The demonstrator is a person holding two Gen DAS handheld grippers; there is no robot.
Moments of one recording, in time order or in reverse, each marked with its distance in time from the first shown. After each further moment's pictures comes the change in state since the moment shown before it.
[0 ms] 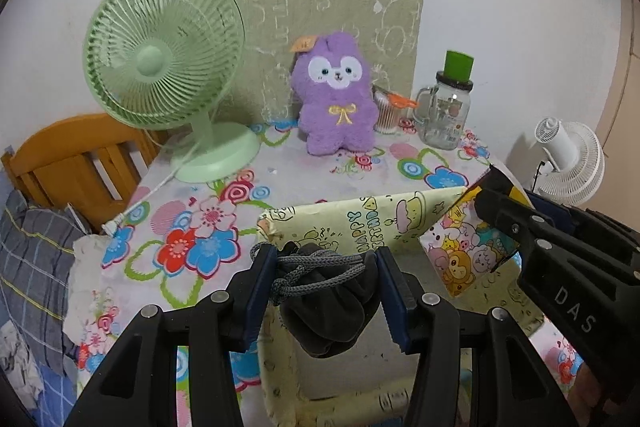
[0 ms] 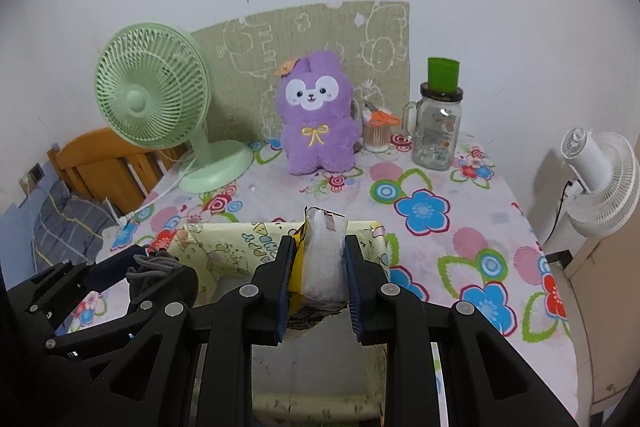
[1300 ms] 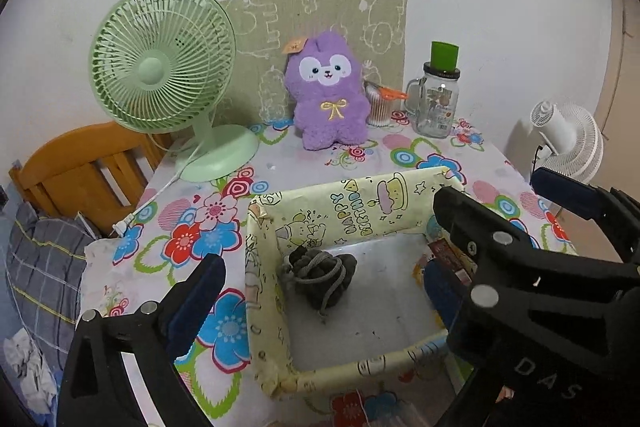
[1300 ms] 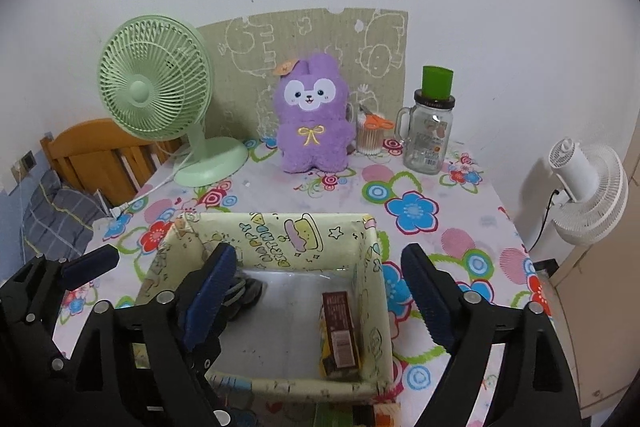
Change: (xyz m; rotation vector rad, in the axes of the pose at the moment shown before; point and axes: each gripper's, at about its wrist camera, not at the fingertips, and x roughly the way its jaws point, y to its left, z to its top) left arm -0.028 -0.020 -0.016 0.052 -0.013 0.037; right arm -0.021 0.009 -0.012 -0.041 -0.029 -0.047
